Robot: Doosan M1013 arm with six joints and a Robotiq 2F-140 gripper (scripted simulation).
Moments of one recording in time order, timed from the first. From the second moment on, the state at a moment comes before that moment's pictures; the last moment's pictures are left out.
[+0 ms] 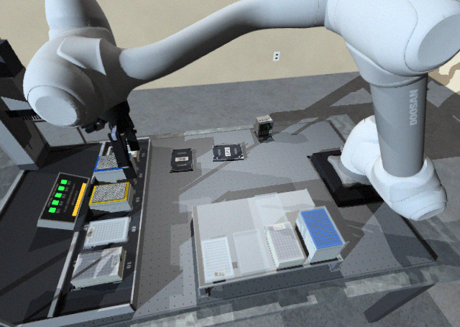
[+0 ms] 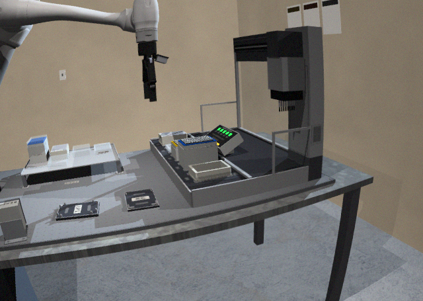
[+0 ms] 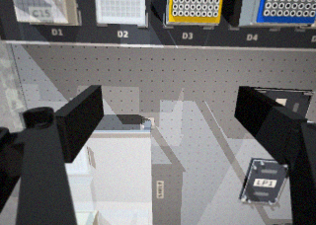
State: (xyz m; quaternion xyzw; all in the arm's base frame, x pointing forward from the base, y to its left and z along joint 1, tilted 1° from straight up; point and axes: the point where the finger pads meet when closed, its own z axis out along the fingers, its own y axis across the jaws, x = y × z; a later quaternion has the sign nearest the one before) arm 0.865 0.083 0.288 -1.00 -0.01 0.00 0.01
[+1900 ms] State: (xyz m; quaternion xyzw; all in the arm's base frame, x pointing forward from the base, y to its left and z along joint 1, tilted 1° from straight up) arm 0.829 0.187 0.289 -1.00 -0.01 0.00 0.01
